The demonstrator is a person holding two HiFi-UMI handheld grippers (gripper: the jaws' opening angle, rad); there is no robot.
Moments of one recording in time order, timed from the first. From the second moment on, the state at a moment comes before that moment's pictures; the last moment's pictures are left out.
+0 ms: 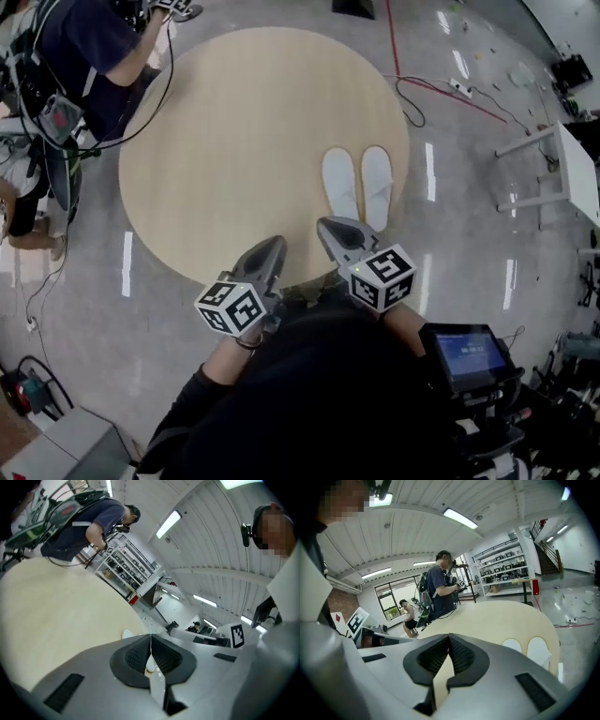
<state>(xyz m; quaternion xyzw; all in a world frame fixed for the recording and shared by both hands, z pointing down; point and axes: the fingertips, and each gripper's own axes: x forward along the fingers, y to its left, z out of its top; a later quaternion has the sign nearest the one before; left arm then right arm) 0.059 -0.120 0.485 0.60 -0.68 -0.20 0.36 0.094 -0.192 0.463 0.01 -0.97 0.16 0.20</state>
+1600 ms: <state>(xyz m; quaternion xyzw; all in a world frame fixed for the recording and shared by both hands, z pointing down) 0.303 -0.150 0.444 0.54 -0.75 -0.09 0.37 0.334 -0.205 0.424 -0.07 -0.95 0.30 0.09</state>
